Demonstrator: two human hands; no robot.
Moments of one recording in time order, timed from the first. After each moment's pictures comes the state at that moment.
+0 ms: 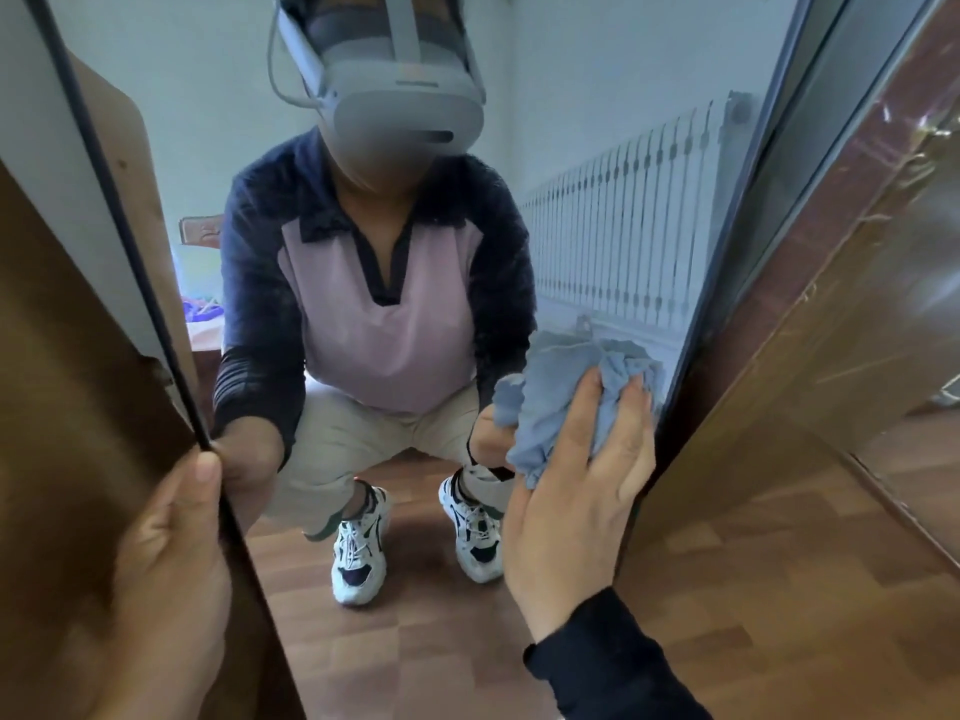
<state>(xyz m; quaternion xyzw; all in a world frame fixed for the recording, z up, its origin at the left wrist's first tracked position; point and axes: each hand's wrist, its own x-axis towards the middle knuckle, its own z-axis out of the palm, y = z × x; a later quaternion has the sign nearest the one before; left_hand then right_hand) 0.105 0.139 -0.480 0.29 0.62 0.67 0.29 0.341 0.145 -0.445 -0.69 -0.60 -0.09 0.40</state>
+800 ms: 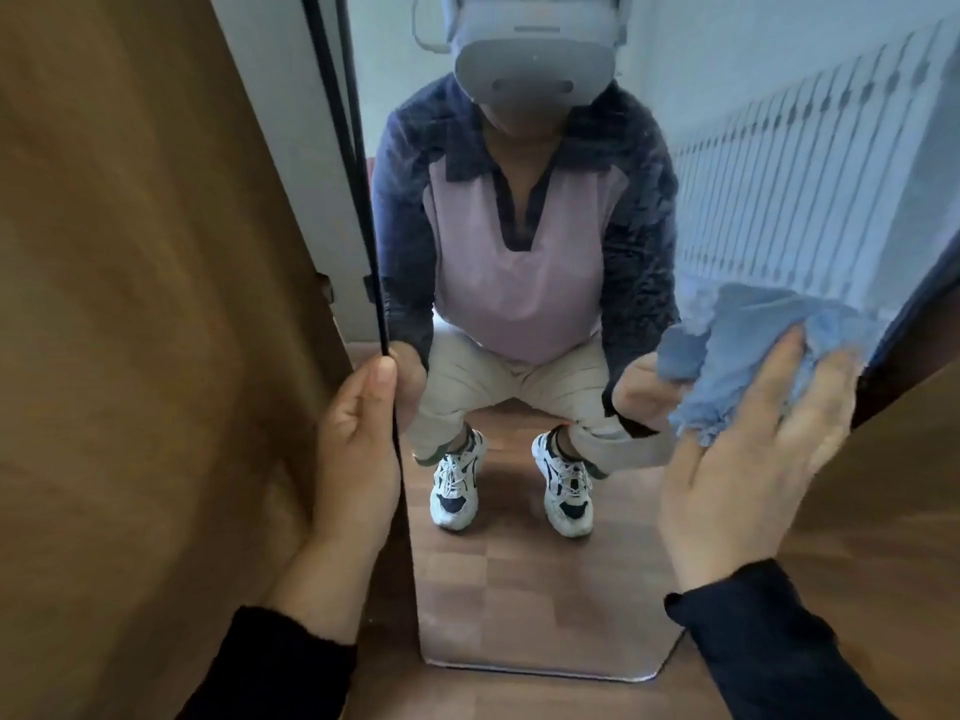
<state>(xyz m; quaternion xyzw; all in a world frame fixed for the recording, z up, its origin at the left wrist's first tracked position) 0.128 0.117 -0.442 0.35 0.62 0.65 0.28 0.355 0.145 -0.457 -0.68 -0.60 -0.11 0.41</state>
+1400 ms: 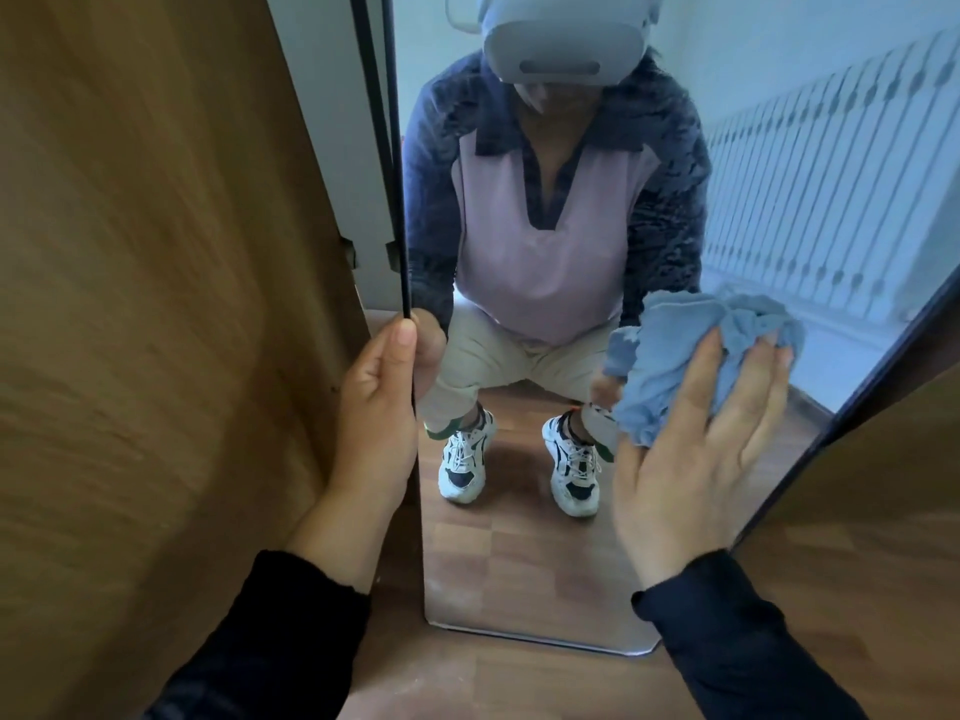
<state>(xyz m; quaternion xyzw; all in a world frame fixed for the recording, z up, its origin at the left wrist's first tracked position) 0.128 0.112 -0.442 0.36 0.58 0.66 0.31 0.330 0.127 -0.475 -0.62 -0.68 -0.10 0.38</state>
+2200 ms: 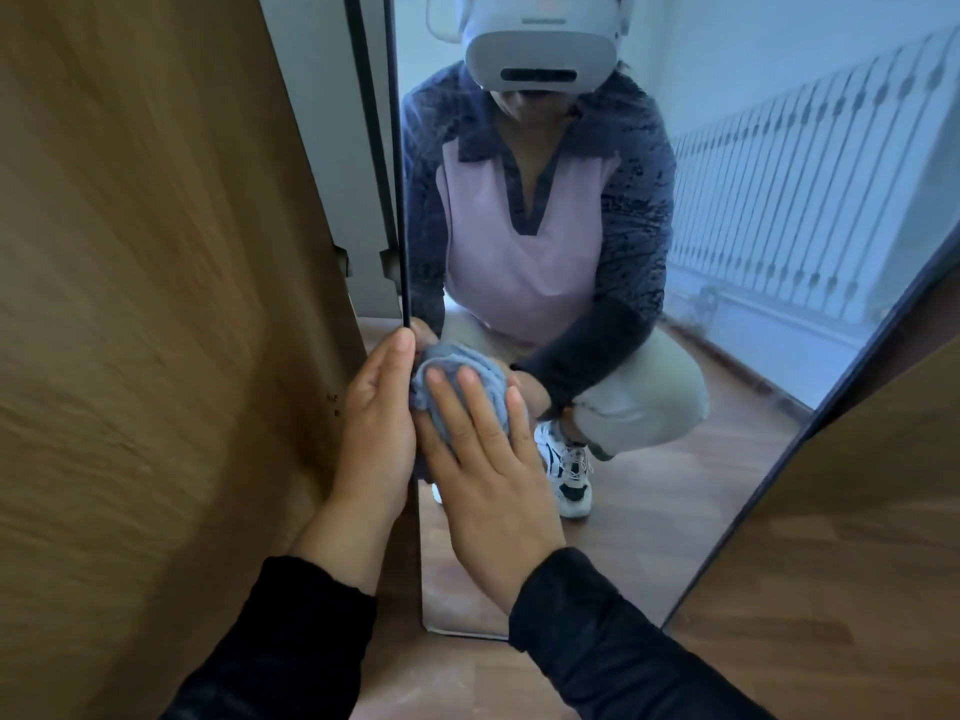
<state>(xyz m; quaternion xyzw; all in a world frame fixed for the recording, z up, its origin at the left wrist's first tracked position) 0.116 0.112 -0.456 0.32 0.56 0.65 0.40 0.236 0.099 -0.498 -0.38 -0.89 -0.11 0.20</state>
